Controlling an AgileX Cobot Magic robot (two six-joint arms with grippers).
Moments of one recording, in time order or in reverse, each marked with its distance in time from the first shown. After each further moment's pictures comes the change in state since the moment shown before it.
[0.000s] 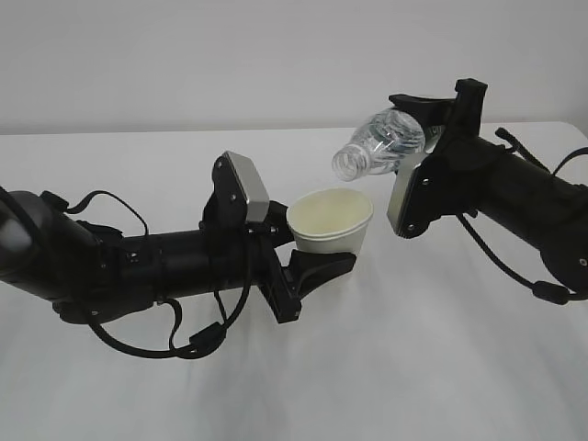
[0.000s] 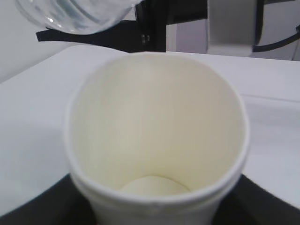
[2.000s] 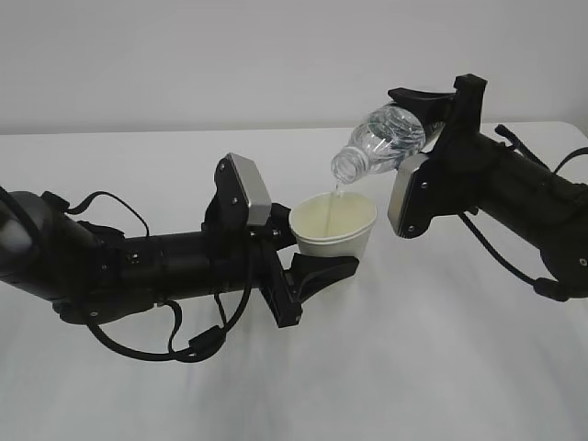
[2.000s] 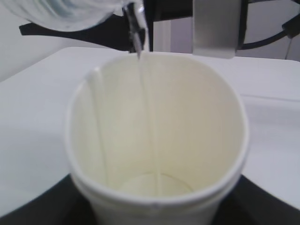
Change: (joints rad) left arm -0.004 0.000 0.000 0.020 -0.006 0.001; right arm 0.000 0.000 0.000 0.000 -0.033 -0.062
